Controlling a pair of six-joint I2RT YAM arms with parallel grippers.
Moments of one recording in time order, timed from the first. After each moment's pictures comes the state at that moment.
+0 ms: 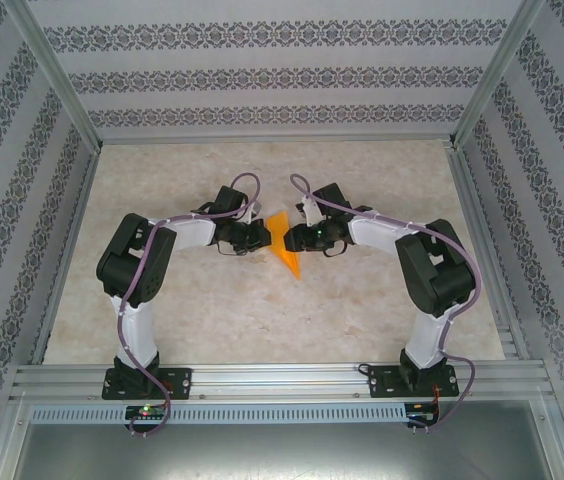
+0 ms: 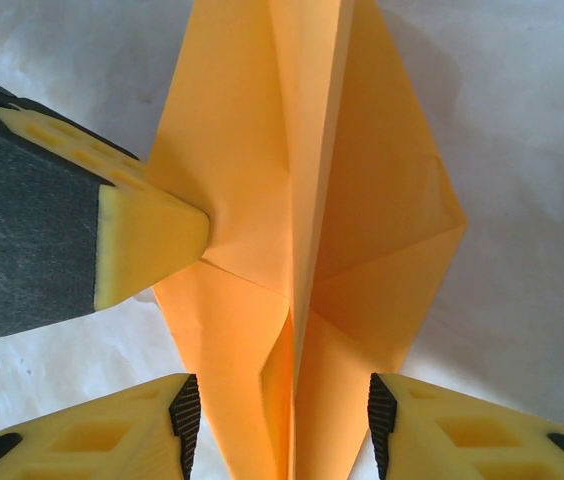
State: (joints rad) left arm -0.39 1.97 1.13 -0.15 0.58 -0.65; right arm 0.46 1.86 1.11 -0.30 -0.49 0.33
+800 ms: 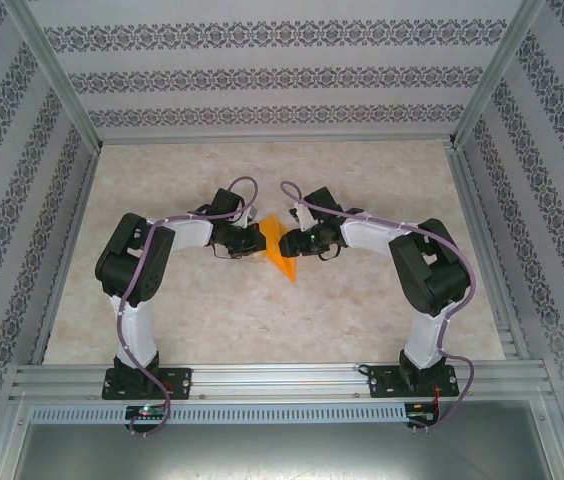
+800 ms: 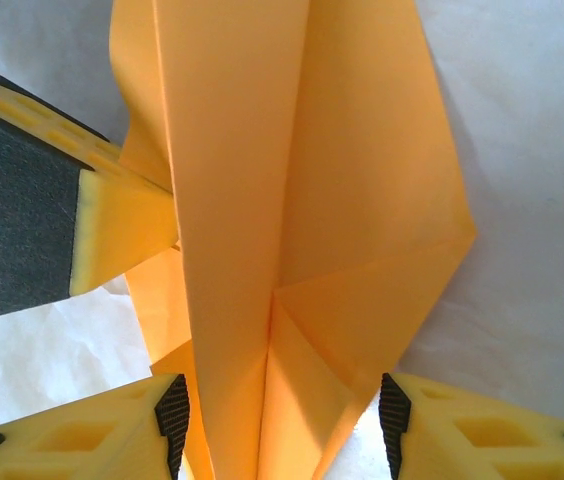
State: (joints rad) left arm -0.37 1.97 1.11 -0.20 0.57 -0.59; right arm 0.51 1.87 1.12 -0.32 -0.42 0.32
